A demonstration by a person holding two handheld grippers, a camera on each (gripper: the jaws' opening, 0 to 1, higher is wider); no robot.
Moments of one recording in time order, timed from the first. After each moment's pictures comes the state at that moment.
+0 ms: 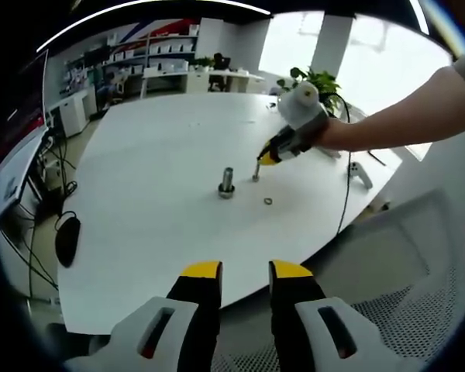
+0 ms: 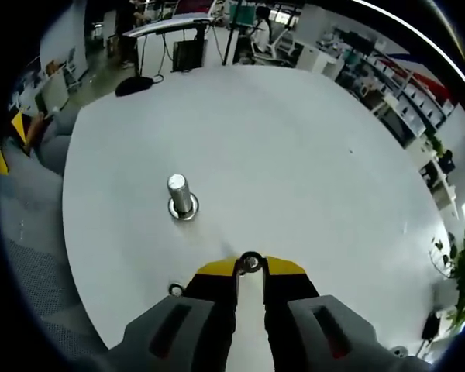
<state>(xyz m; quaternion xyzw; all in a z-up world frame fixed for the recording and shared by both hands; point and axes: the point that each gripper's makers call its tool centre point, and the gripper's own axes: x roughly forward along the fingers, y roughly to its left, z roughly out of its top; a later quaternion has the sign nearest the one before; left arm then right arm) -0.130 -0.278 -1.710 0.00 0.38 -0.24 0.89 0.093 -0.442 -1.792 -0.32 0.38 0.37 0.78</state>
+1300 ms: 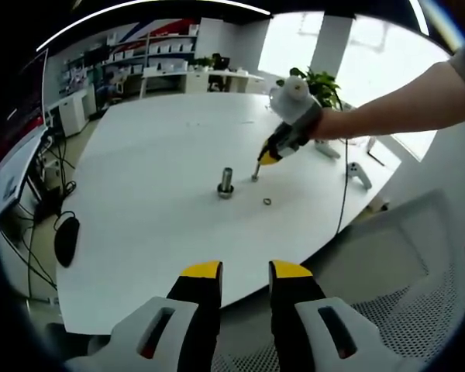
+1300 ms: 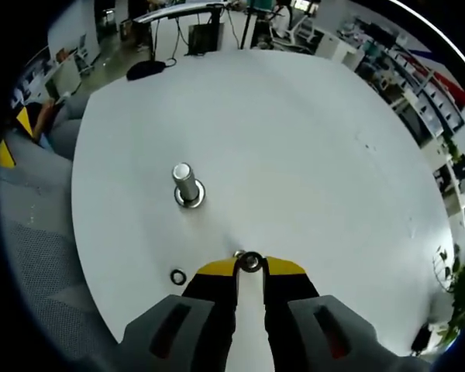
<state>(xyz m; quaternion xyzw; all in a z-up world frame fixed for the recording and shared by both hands) -0.130 -0.279 -1.710 0.00 0.38 -0.25 0.89 0.087 -0.445 -1.796 -0.35 0.43 0.40 0.73</state>
